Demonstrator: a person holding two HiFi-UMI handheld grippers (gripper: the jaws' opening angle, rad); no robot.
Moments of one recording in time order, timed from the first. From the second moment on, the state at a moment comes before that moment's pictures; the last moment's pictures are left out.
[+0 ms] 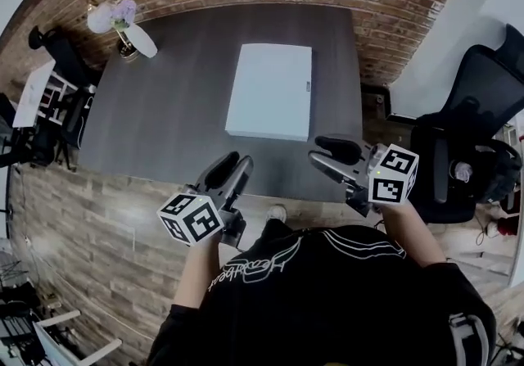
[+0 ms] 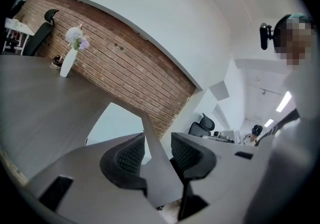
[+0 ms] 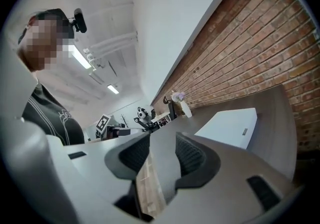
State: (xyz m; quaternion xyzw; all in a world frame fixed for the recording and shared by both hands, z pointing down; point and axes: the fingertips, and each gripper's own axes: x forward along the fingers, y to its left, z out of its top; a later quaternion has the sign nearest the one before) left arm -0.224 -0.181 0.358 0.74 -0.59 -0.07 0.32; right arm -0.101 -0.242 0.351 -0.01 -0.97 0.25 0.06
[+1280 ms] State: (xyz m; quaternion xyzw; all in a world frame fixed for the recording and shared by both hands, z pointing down) left arm -0.361 -0.314 0.531 0.74 -0.51 0.07 0.44; right arm -0.145 -0.370 0.531 0.29 -0.86 0.40 0.12
